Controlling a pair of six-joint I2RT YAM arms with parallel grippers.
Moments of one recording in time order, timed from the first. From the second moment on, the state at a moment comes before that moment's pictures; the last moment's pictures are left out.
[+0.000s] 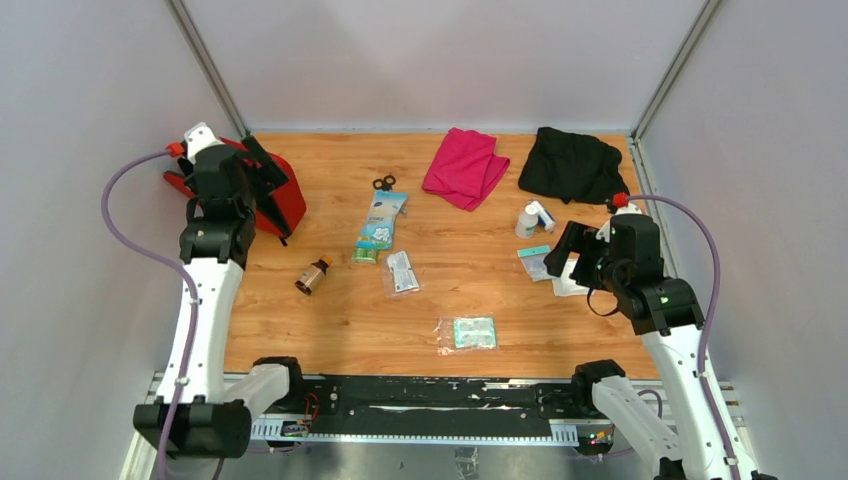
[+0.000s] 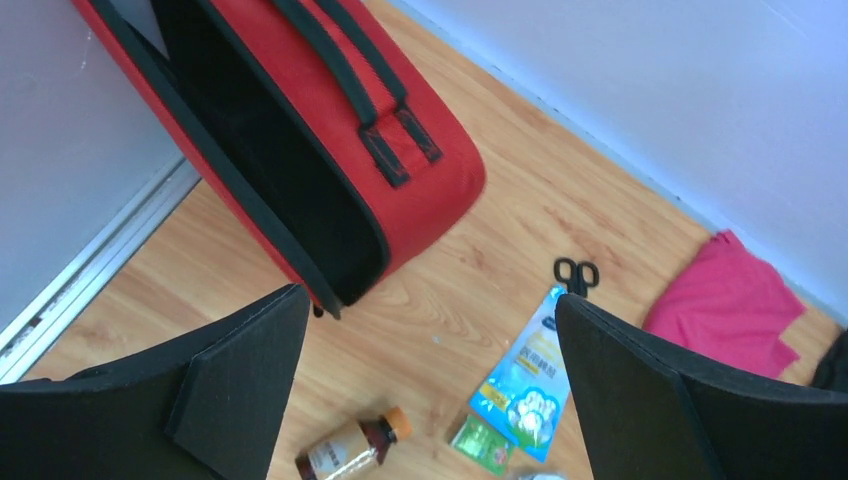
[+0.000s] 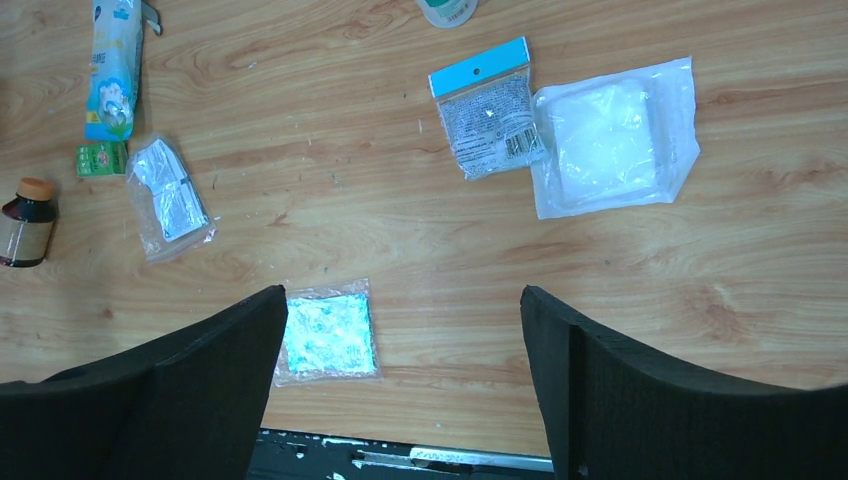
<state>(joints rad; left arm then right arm) -0.02 1.01 1.20 -0.52 -0.36 -0.46 0.19 0.72 0.95 -0.90 -0.02 0.41</state>
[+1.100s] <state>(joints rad) 0.30 1.37 1.22 -0.29 0.04 -0.60 0.19 0.70 0.94 -0.93 0.00 0.40</state>
